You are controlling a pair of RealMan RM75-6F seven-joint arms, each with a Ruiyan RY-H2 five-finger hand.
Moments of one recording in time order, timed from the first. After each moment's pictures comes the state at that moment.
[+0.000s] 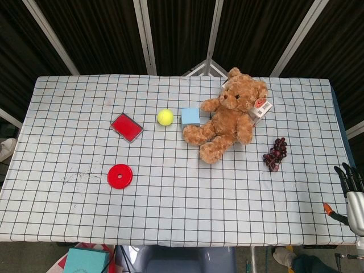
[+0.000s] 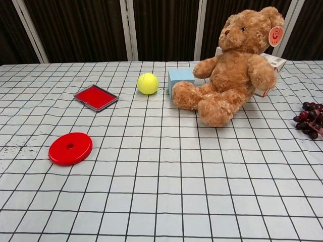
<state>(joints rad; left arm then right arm) 0.02 -0.78 -0.05 -1.76 1.37 1.49 -0.16 0.03 -1.05 0.07 -1.61 -1.44 1.49 -0.02</state>
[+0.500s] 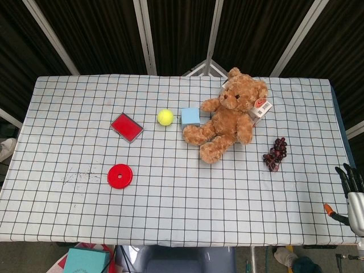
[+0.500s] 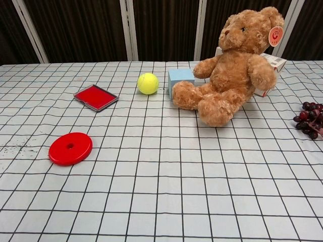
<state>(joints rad) 0.02 -0.78 -0.05 -1.77 1.38 1.49 -0.17 0.02 -1.05 0.07 -1.62 -1.44 1.49 -0.01</state>
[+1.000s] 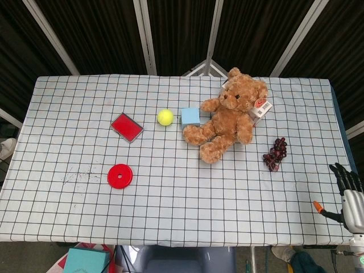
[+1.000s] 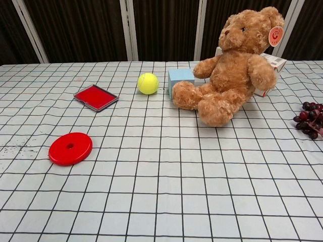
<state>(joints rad) 0.02 -0.78 -0.04 -1.77 1.38 1.49 -0.15 0.05 -1.07 0.10 -1.64 -1.40 1.41 0.27</state>
